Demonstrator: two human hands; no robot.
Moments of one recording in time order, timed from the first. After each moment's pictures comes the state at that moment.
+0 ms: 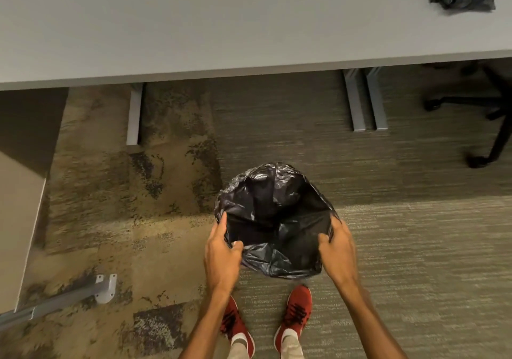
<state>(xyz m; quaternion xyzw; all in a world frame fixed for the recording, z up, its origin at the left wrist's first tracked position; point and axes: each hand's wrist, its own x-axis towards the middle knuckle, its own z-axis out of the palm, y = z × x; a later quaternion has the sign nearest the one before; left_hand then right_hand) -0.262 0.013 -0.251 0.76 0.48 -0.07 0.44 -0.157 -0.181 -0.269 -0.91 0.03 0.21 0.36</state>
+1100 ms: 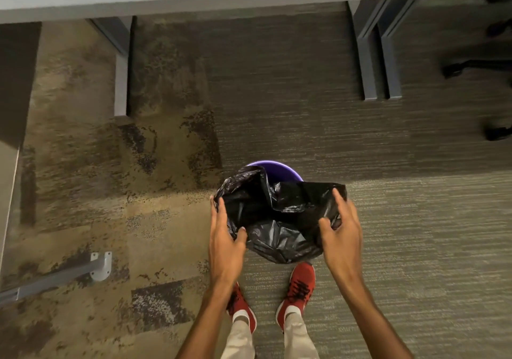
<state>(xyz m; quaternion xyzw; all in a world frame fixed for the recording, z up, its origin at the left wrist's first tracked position) -0.290 0.004 -0.326 0.75 0.45 -0.05 0.49 -0.190 -0.169 -0.289 -0.88 0.08 0.20 0.41</state>
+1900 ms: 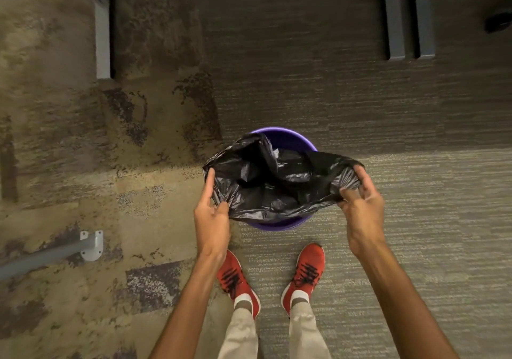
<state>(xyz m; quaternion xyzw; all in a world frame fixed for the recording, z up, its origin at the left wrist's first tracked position) -0.307 0.030 -0.433 0.60 0.50 0.03 0.62 -0.173 -0.196 -0.436 -0.68 0.26 0.22 0.65</state>
